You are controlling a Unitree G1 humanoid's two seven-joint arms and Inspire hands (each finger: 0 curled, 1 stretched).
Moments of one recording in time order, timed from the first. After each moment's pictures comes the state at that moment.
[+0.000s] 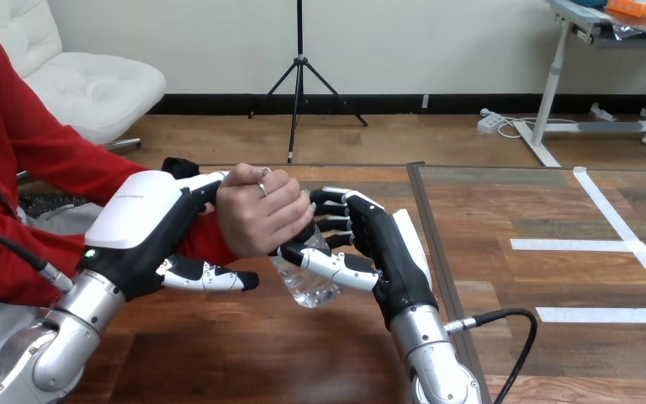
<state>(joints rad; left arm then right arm) -0.41 0.61 -0.26 0.82 0.65 -0.81 0.34 -0.35 0.08 0.14 0.79 -0.22 -0.49 -0.15</state>
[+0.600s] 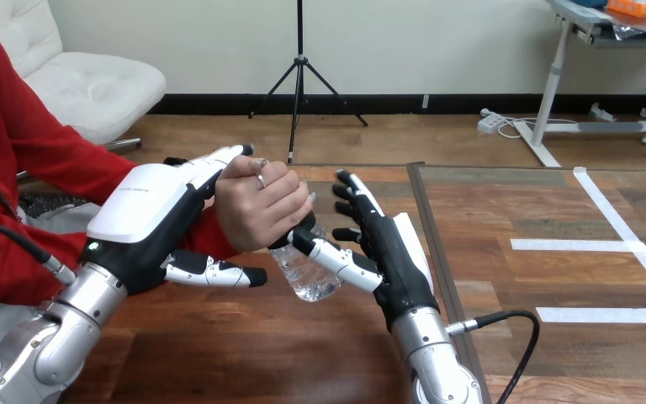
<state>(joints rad) -0.40 0.62 -0.26 0.74 0.68 -0.76 0.34 -0.33 0.07 0.14 0.76 -0.23 -0.45 -0.15</state>
